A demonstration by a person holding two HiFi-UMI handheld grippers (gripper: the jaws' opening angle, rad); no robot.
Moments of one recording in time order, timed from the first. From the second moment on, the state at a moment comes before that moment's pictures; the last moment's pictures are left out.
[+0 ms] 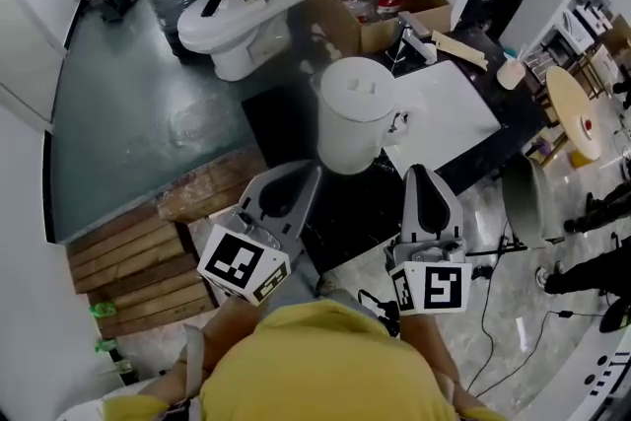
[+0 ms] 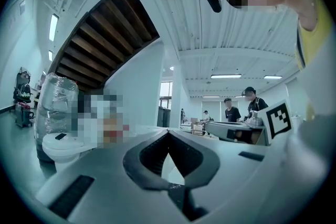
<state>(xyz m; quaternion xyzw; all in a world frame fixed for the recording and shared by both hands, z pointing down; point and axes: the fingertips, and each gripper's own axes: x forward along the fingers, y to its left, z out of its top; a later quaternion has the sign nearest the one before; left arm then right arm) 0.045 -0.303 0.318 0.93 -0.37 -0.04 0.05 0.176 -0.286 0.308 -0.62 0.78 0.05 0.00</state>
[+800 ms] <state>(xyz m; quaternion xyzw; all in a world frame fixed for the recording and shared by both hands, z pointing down) 0.061 -0.208 0.307 0.93 -0.36 -0.04 0.04 0.133 -0.191 0.300 -0.54 0.84 -0.01 0.03</state>
